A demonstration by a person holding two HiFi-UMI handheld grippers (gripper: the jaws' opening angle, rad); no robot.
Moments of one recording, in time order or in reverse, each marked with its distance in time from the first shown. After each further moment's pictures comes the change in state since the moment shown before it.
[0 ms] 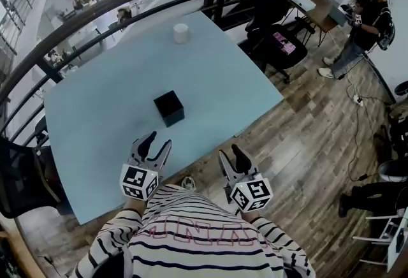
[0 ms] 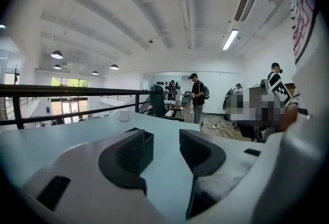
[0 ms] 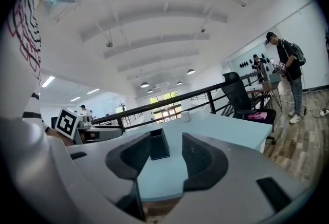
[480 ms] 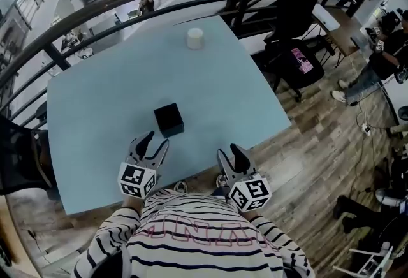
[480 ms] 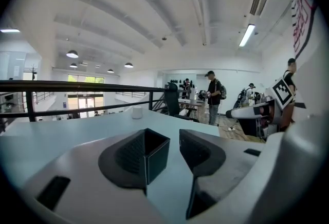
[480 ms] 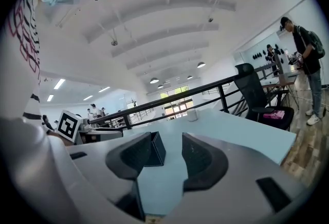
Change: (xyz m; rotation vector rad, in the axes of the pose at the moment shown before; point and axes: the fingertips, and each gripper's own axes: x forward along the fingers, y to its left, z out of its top) left arm 0.070 0.039 -0.005 -0.062 0.020 0.160; right arm 0.086 -0.062 0.020 -0.015 0.061 0.139
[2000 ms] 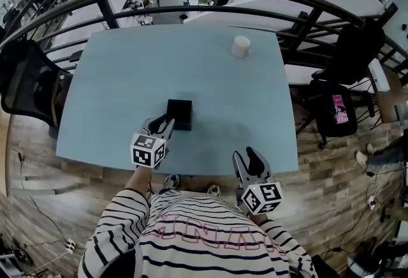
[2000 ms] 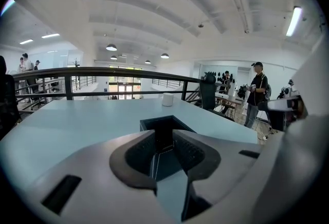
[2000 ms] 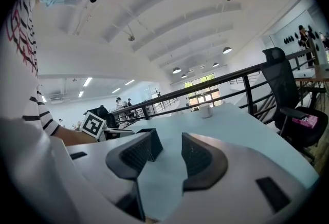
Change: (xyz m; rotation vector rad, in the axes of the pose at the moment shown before) left arm 0.066 0.029 -0.033 -0.202 0.111 0.410; right arm 0.040 -0.098 0.028 -0.077 0.140 0.325
